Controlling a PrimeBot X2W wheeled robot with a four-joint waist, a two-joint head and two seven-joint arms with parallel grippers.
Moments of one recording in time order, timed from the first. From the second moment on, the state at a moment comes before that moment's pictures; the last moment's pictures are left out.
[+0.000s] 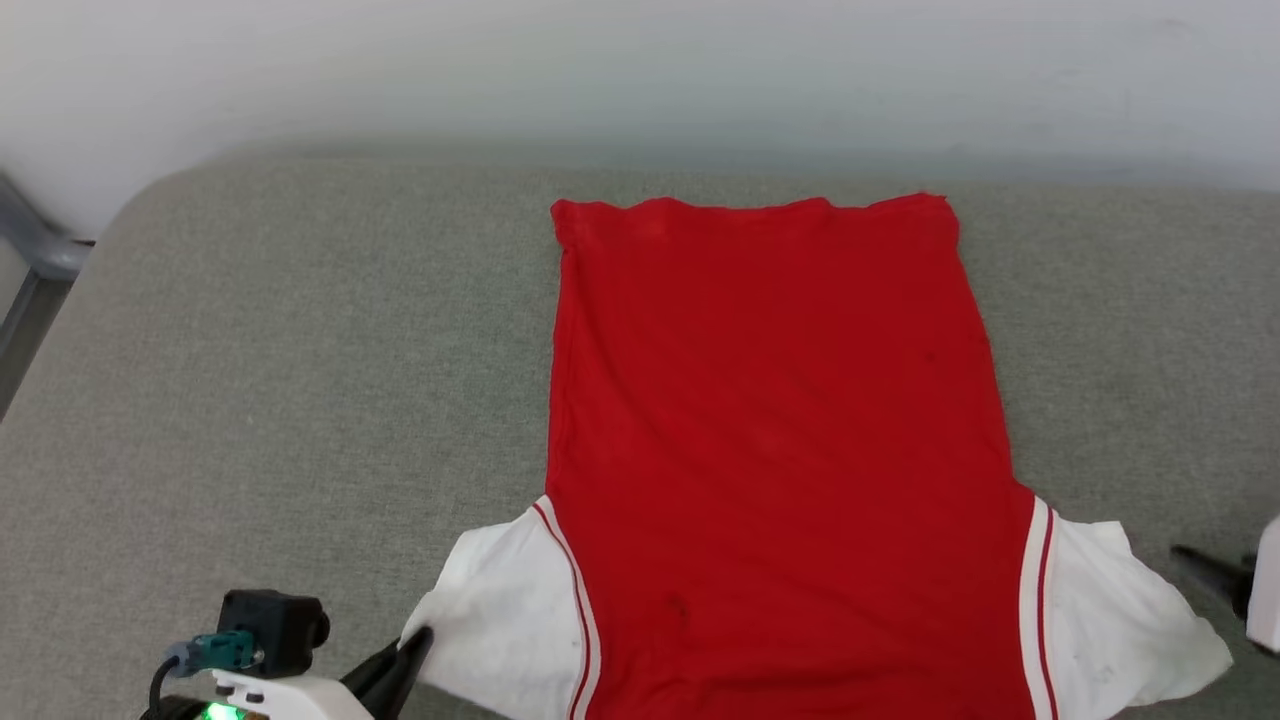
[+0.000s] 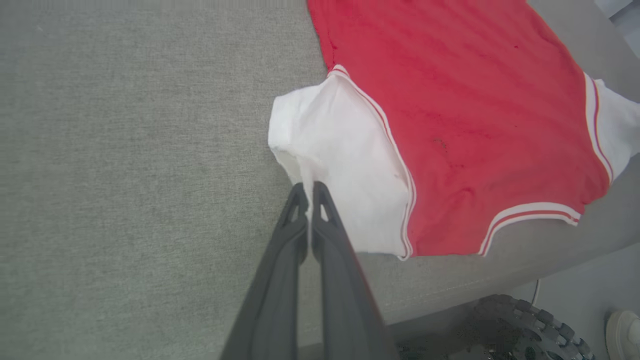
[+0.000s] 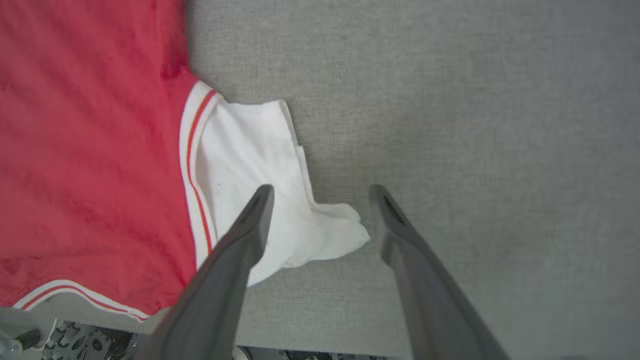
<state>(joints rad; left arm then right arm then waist) 0.13 0.68 -0.43 -0.30 -0.79 0.20 0.29 -0.11 -0.31 -0.30 0.02 0.44 0.13 1.07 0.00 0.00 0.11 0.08</state>
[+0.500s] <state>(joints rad) -0.01 0.70 -0.48 -0.54 -0.72 0.18 0.37 -0.59 -0.33 -0.28 -0.10 0.35 0.13 1.33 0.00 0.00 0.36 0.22</state>
